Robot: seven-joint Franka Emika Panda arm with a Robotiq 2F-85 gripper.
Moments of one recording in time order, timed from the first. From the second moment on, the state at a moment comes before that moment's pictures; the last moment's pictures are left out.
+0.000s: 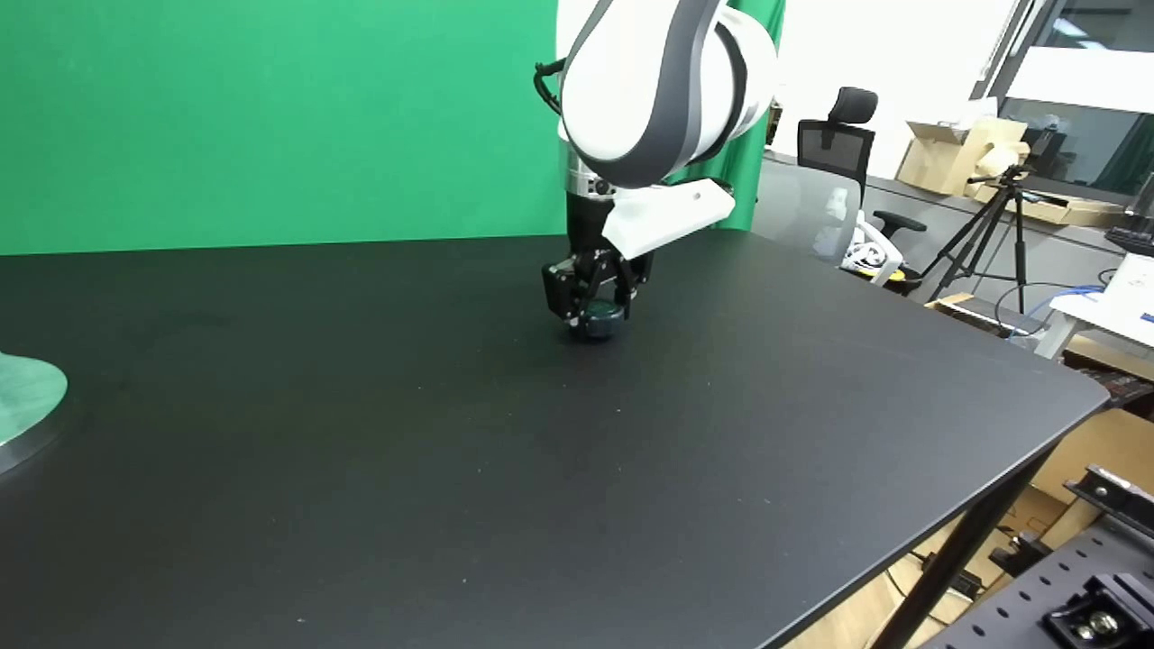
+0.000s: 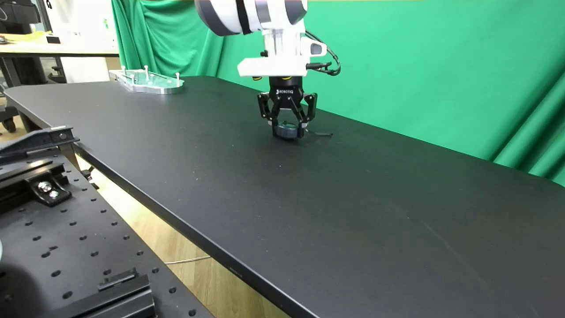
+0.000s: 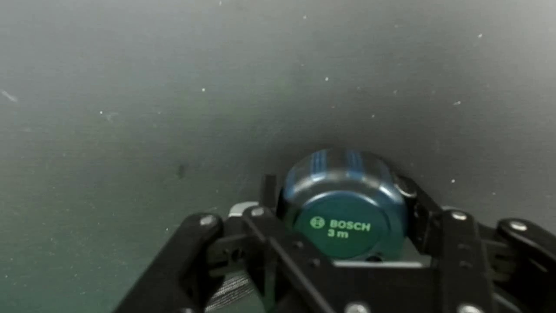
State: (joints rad) arm 0.25 0.52 -0.17 -2.24 -0.35 2.82 0.18
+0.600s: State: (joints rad) arm 0.31 0.50 -0.20 -2.23 -0.34 2.87 0.19
